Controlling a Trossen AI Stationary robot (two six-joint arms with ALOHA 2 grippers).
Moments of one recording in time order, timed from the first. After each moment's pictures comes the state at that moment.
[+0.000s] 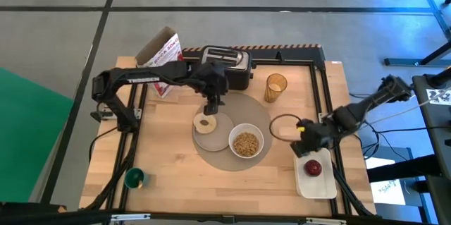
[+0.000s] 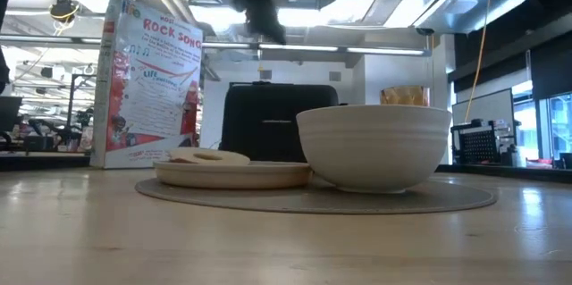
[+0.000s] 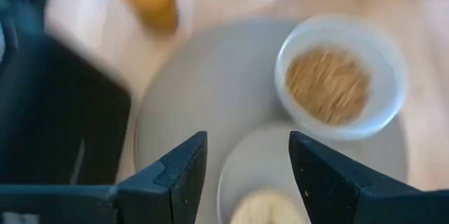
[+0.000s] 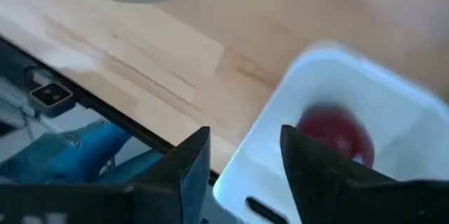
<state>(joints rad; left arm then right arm) 0.22 1.65 1.52 -0.76 0.15 0.17 0.56 1.03 0.93 -1.05 -0.13 1.70</state>
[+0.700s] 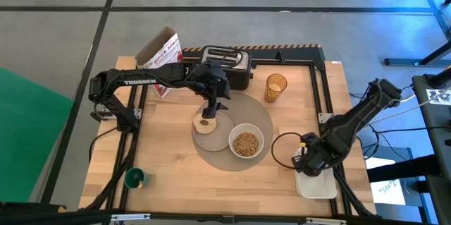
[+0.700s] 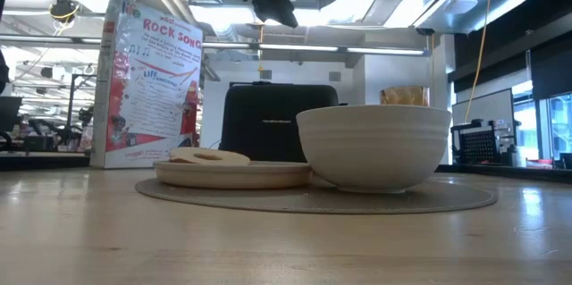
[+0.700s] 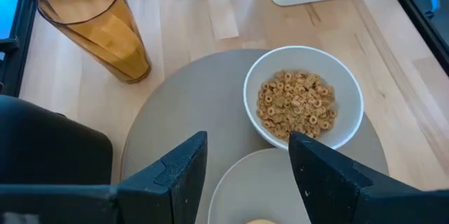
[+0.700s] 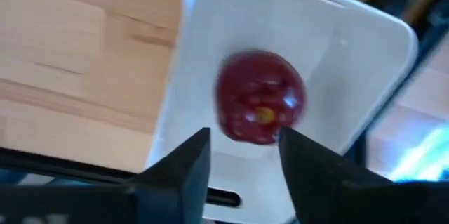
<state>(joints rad) 0.19 1.62 1.50 -0.68 0.23 0.27 0.75 1.30 1.05 -1.25 -0.22 1.97</state>
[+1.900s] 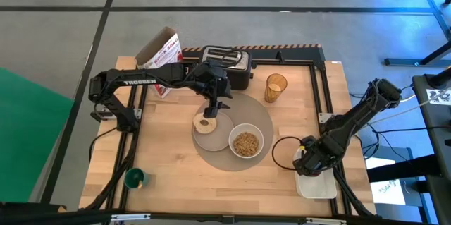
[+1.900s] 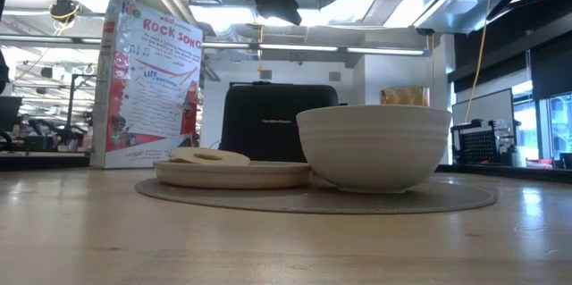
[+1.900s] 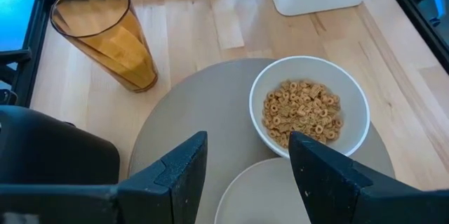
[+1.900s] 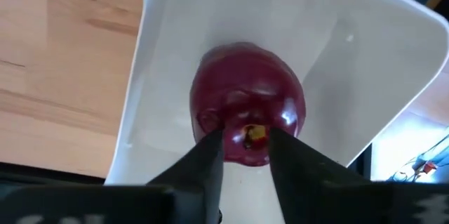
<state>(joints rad) 0.19 1.62 1.50 -0.64 0.22 0.26 0.75 1.30 0.91 -1.12 -0.30 1.93</state>
